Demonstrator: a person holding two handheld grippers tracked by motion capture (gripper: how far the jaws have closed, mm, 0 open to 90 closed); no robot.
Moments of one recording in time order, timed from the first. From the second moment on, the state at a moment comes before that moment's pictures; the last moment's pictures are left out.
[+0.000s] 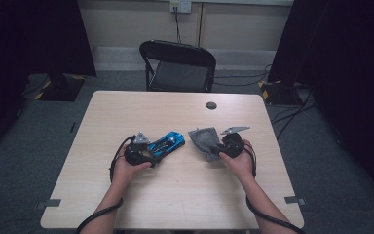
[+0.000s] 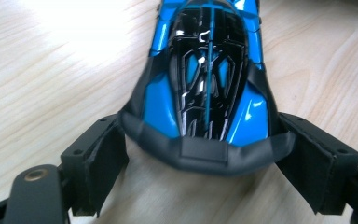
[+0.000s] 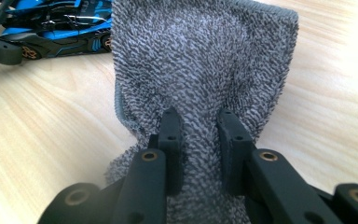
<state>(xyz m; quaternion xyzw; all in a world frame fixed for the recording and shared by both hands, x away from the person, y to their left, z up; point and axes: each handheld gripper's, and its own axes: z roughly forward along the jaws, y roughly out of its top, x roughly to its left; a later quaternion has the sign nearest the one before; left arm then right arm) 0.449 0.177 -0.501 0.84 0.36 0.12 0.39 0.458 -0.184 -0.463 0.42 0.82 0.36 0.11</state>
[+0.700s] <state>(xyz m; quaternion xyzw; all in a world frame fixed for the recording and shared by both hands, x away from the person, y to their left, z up) 0.450 0.170 -0.442 0.84 0.32 0.15 0.41 0.440 -0.201 -0.464 0.42 0.81 0.39 0.09</state>
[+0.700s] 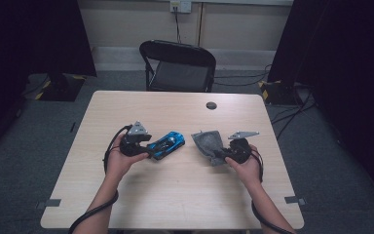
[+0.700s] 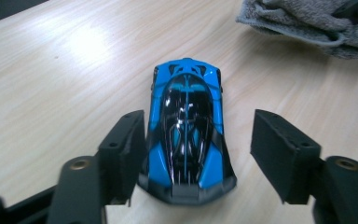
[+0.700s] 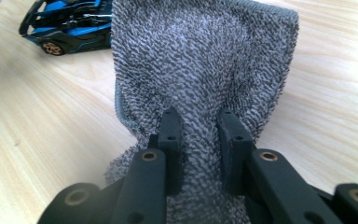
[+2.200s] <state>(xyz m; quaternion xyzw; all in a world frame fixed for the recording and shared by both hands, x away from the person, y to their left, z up) 0.489 0.131 -0.474 0.86 0.33 0.12 0.36 0.422 -0.118 -0.473 0.25 0.89 0.37 0.01</state>
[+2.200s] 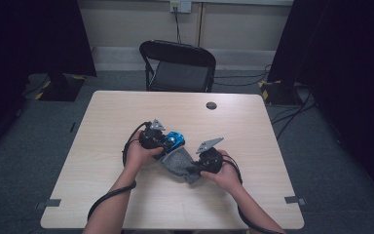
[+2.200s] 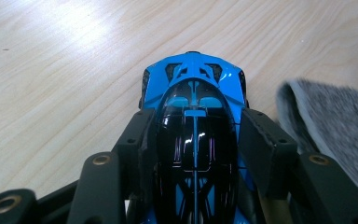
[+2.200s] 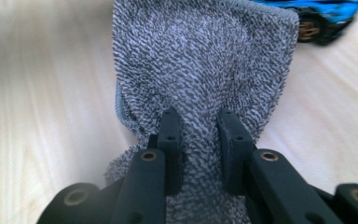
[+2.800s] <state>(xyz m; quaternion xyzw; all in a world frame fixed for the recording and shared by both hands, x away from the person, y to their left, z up) 0.487 0.133 -0.475 0.86 0.32 0.13 0.37 0.468 -0.135 -0.472 0.39 0.86 0.29 0.13</state>
